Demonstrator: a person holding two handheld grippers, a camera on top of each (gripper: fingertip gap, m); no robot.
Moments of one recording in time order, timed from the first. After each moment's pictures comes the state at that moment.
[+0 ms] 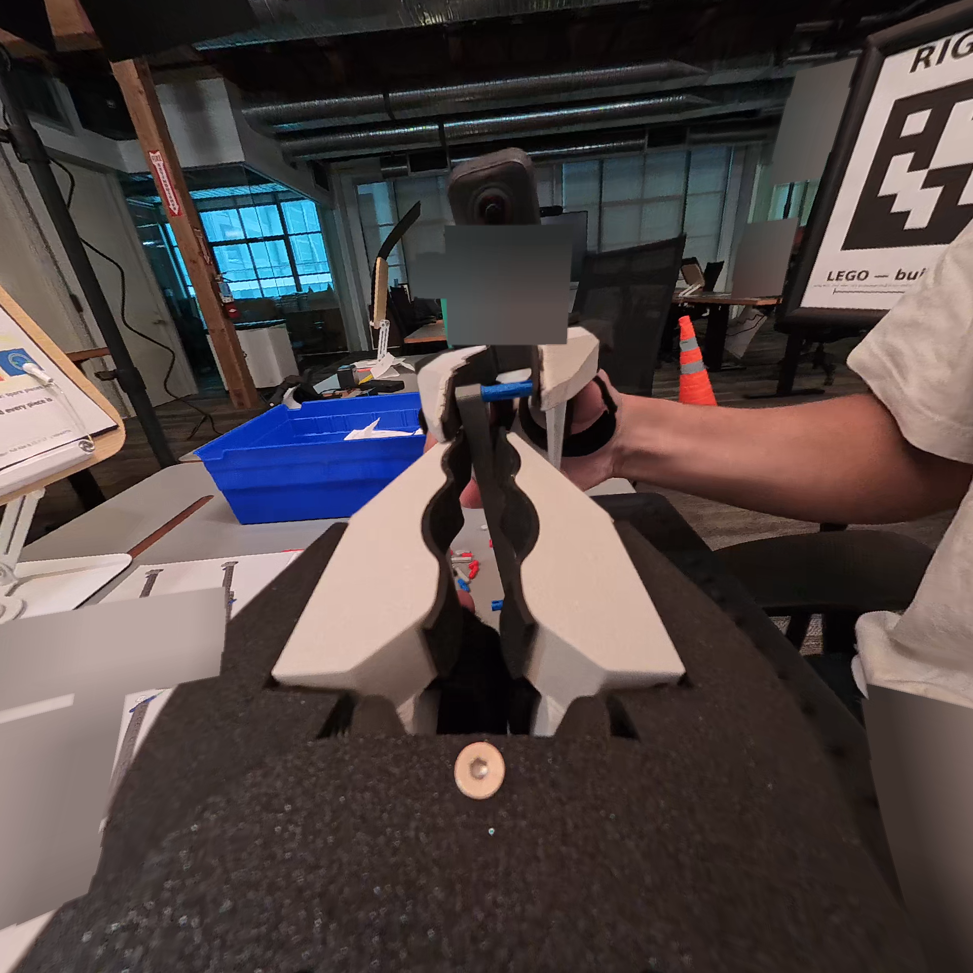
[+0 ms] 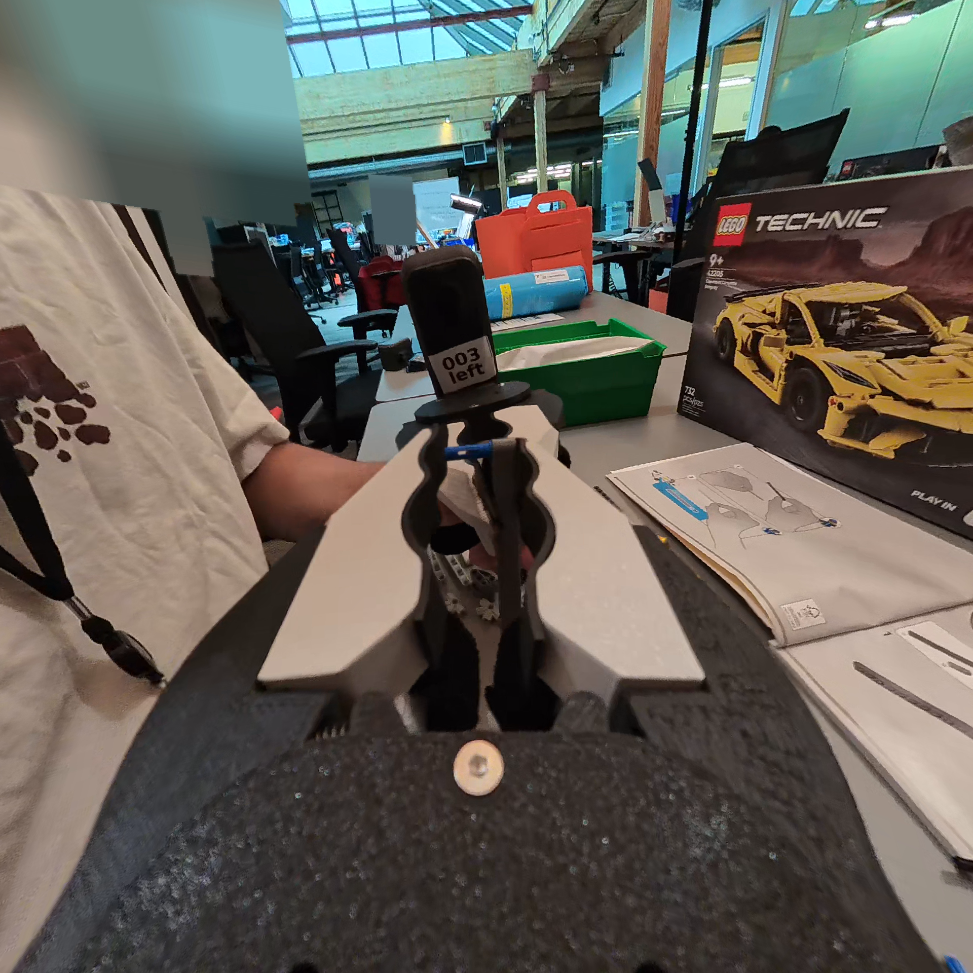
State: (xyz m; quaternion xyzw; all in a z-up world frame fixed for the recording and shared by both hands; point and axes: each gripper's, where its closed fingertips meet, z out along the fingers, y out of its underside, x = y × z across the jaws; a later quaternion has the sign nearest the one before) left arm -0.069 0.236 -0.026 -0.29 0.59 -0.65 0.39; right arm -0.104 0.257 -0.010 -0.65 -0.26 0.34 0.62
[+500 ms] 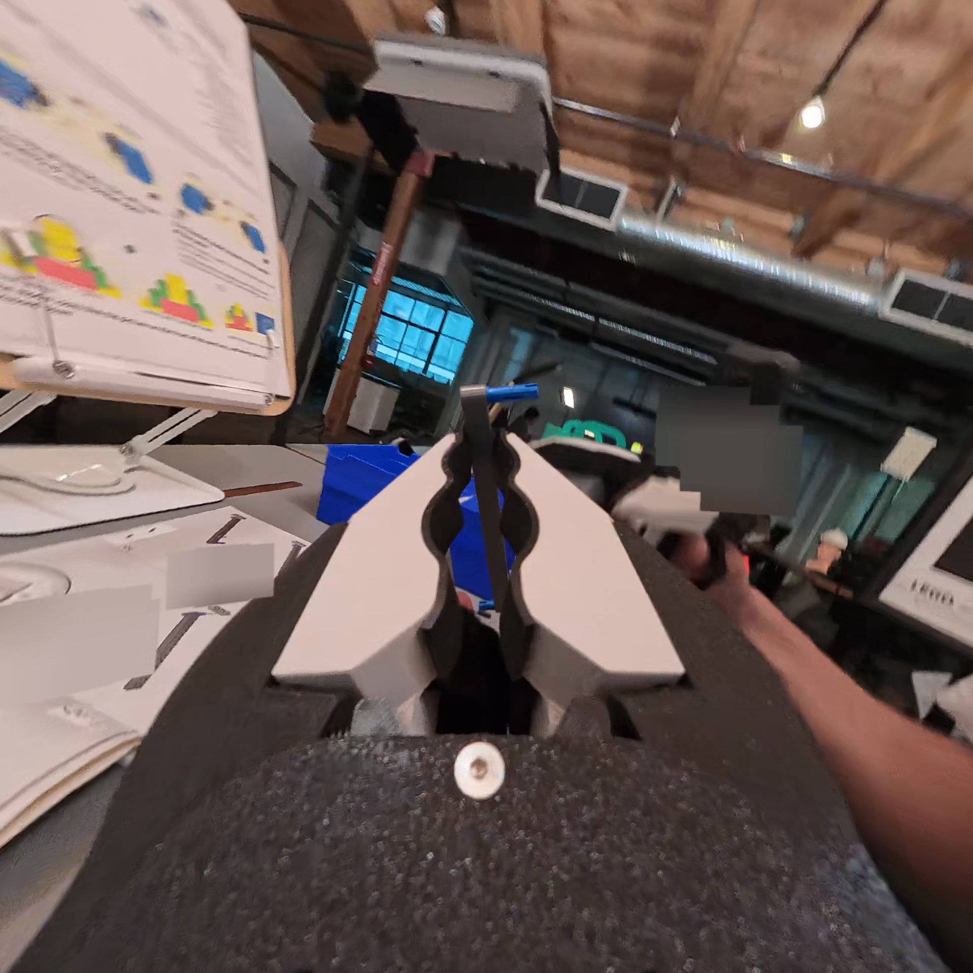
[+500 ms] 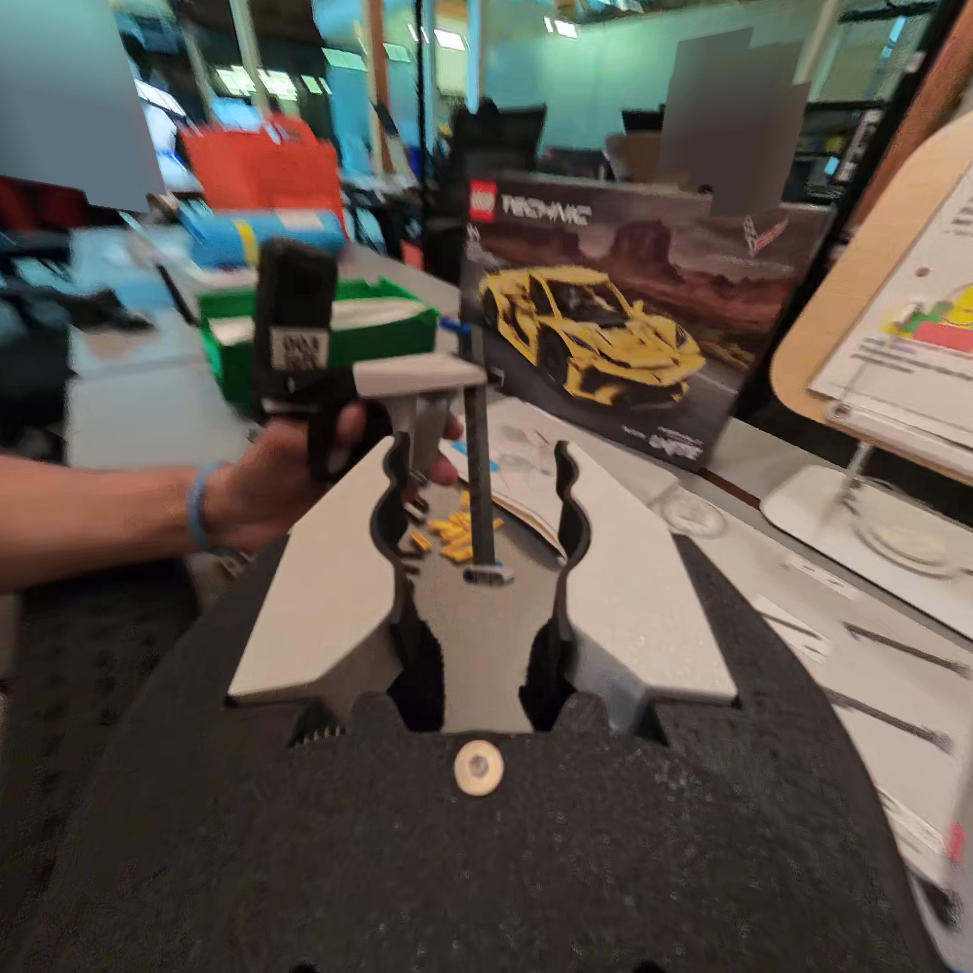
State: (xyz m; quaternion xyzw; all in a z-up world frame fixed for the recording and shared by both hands) left arm -0.062 0.326 -0.007 -0.43 0.36 -0.73 0.39; right arm -0.055 0.291 -0.014 -0.73 -0.16 0.10 0.66
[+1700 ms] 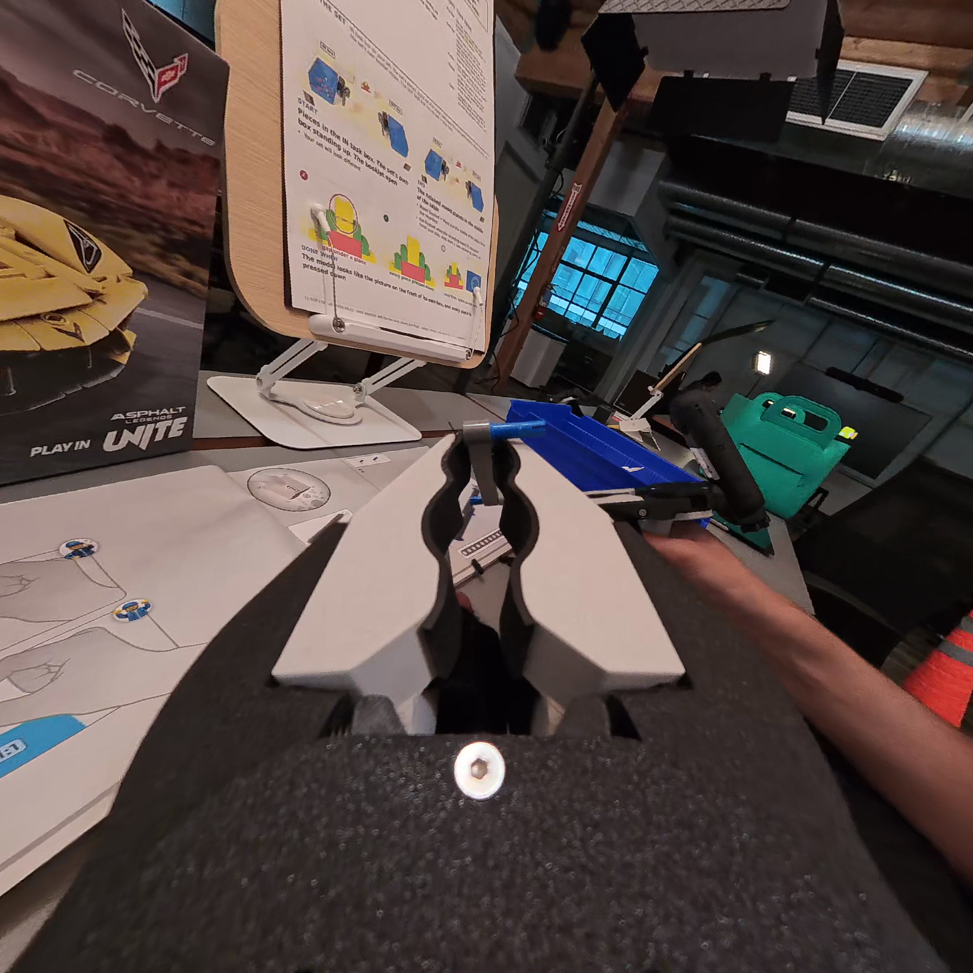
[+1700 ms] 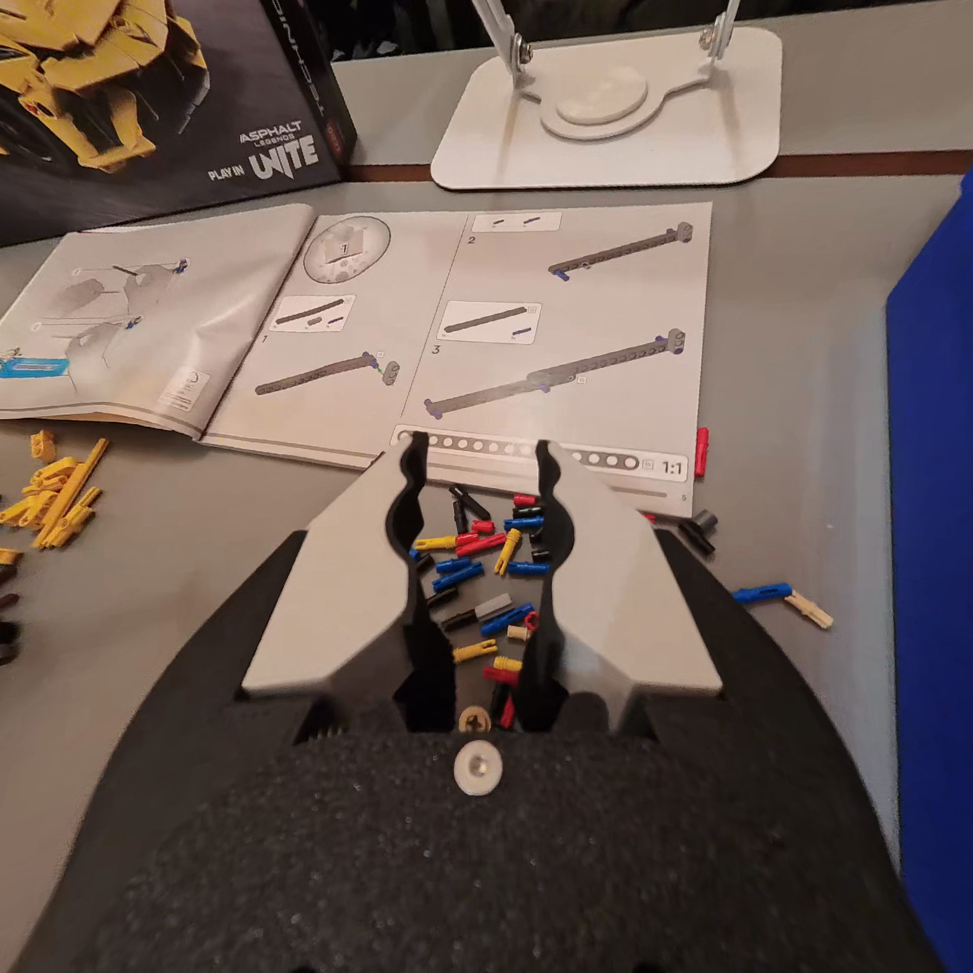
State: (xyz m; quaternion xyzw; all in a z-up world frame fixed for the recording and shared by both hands) left arm -0.063 0.407 -0.049 -0.57 0.33 -0.60 0.45; right arm 0.142 0.328 -0.166 -0.86 0.17 0.01 0.47
